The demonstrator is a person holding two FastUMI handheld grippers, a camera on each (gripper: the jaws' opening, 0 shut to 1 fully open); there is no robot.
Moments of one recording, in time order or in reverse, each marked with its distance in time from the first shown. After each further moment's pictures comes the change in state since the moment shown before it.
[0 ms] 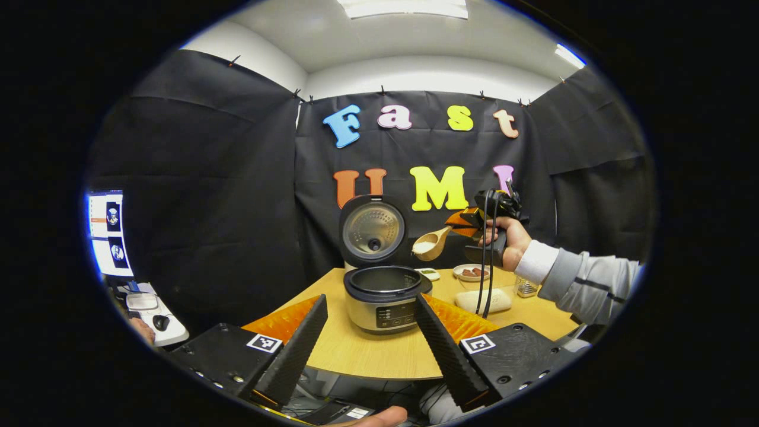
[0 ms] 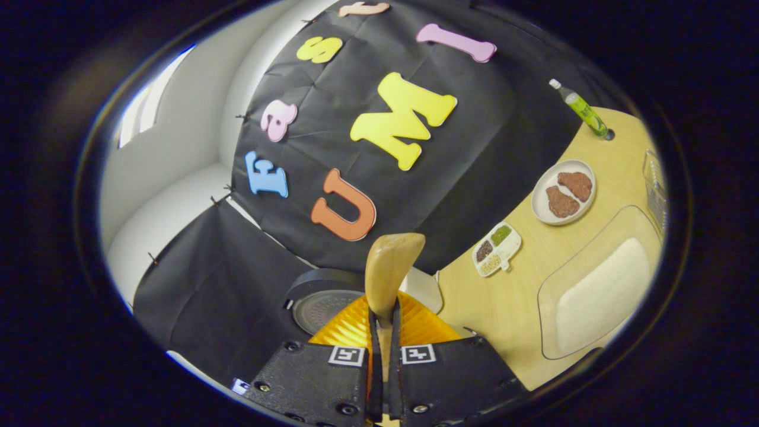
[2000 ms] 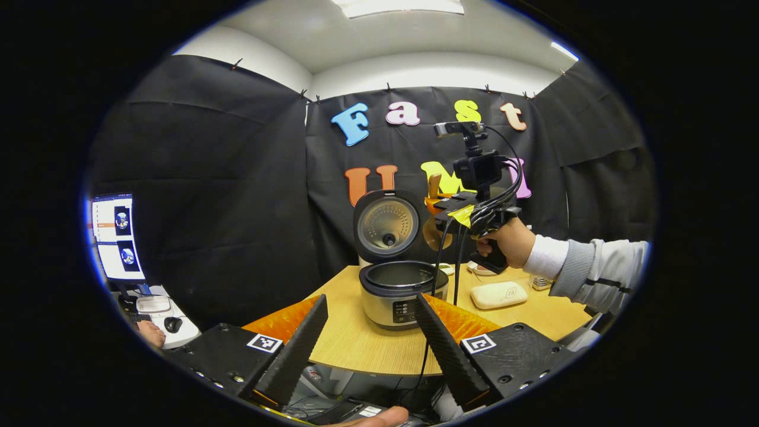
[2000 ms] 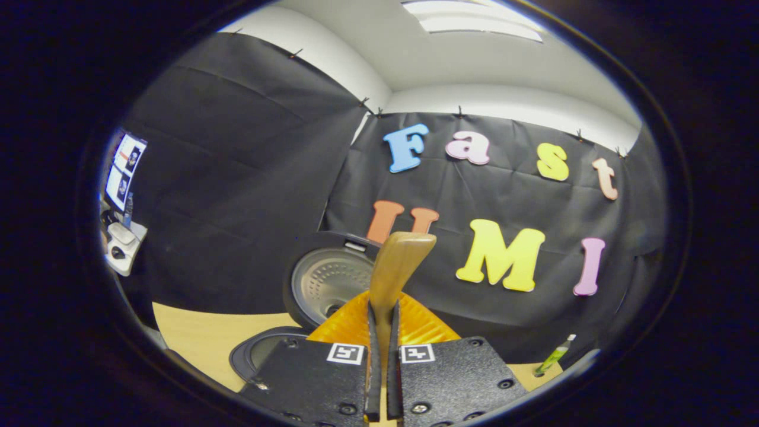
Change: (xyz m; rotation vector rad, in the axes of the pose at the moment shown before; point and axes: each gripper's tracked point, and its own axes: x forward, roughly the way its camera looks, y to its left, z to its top) left arm -0.001 0.021 -0.008 0.021 0.007 0.022; right arm -0.027 0.095 -0.052 -1.164 -0.239 -0.050
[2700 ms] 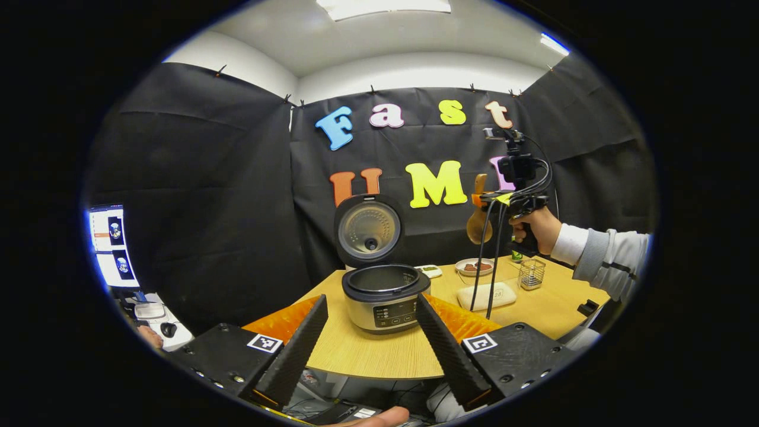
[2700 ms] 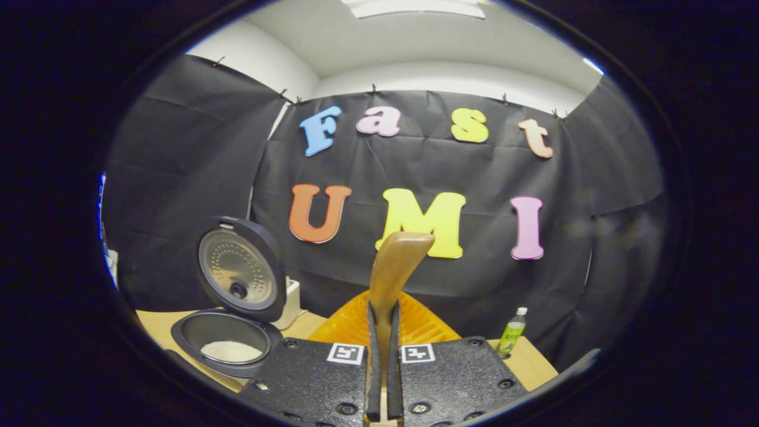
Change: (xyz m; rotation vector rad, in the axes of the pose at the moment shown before) left arm 0.003 -0.031 0.014 0.037 -0.011 -0.059; right arm -0.050 -0.204 -0.040 0.117 0.077 -0.262
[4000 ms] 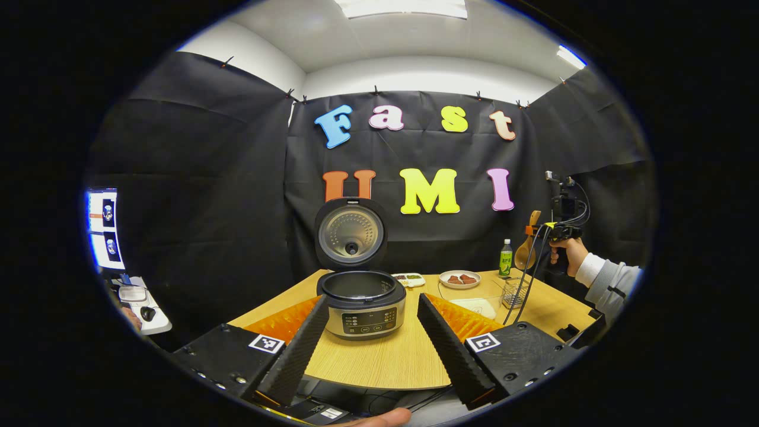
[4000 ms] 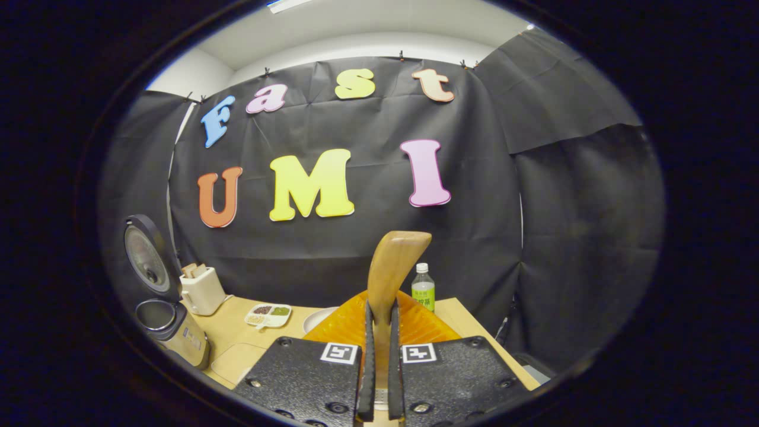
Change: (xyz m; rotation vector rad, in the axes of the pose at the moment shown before) left arm 0.013 -0.044 0.014 -0.096 -0.007 -0.015; right arm -0.015 -0.217 -0.098 0.208 0.170 -0.258
